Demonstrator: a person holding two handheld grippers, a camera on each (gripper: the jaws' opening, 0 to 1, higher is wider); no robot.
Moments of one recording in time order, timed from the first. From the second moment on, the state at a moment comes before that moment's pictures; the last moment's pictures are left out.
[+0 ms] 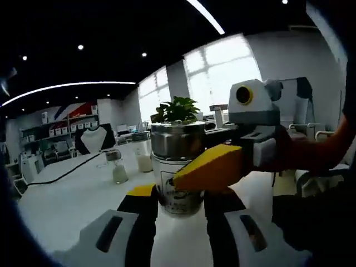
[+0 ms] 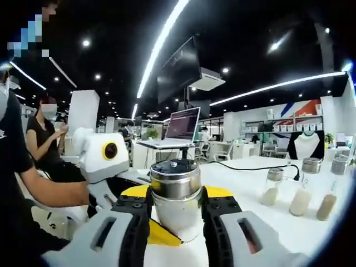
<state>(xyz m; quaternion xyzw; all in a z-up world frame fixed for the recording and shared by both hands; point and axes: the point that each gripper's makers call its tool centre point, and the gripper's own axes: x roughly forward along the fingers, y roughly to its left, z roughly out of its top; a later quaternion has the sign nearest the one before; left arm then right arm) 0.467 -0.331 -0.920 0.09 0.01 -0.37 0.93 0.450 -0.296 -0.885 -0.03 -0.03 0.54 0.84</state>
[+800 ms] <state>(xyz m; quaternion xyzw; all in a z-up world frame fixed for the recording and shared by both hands) 0.462 -0.316 -0.911 0.05 0.00 -0.41 0.91 0.448 -0.295 -0.874 0.04 0.00 0.58 0.82</state>
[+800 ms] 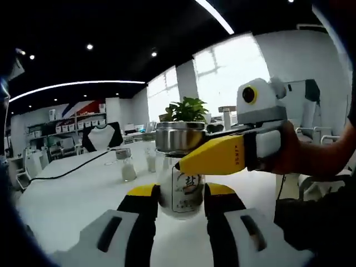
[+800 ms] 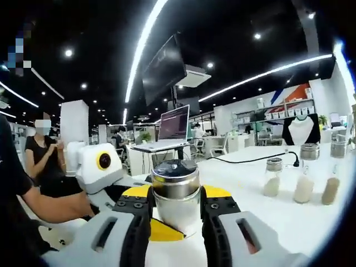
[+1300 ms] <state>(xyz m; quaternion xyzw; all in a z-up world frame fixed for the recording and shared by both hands) 0.458 -0.317 -0.910 0.06 0.01 -0.40 0.91 0.444 -0.291 -0.871 0.06 0.01 0.60 0.79</state>
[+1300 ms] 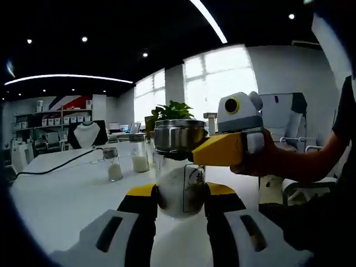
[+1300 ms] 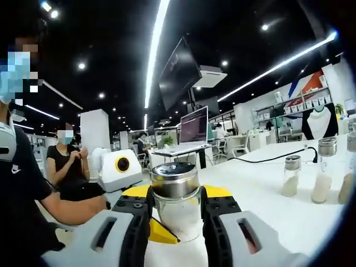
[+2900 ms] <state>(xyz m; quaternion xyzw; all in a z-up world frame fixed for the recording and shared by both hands) 0.474 -0.291 -0.927 0.05 0.04 -0.36 0.93 0.507 -0.281 -0.913 -0.01 0.05 0.50 0.86</state>
